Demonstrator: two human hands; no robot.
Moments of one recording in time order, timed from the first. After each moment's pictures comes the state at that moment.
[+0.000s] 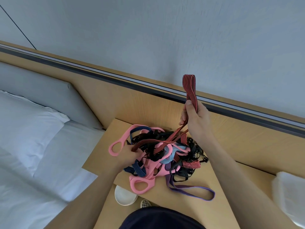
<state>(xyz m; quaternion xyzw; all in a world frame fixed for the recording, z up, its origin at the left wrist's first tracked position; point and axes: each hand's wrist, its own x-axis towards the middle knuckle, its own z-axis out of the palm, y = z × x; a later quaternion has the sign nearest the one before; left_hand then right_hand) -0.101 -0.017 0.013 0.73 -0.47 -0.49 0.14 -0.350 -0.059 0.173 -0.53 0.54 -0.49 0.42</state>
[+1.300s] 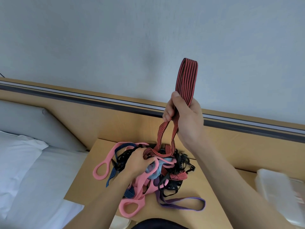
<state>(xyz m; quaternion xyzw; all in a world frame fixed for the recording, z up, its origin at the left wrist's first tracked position) -0.191 -0.059 0.024 0.61 -0.67 -0.38 0.19 -0.359 -0.057 0.250 -0.44 0.39 -0.62 0.51</state>
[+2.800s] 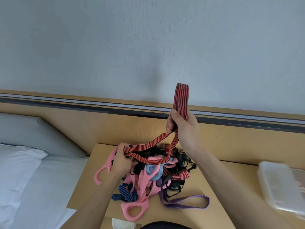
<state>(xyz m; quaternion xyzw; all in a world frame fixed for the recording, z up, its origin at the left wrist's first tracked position) -0.149 -0.066 0.031 0.66 -0.48 -0.49 0.32 -0.379 -0.052 0.203 -0.46 0.49 -0.58 0.47</state>
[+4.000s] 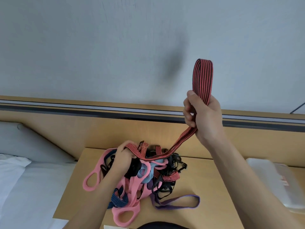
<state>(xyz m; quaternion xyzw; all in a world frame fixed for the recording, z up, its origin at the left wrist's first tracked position) -0.204 -0.069 0.101 0.63 -0.48 -0.52 0.32 -0.435 -0.051 0.252 -0.39 0.48 -0.64 0.45</state>
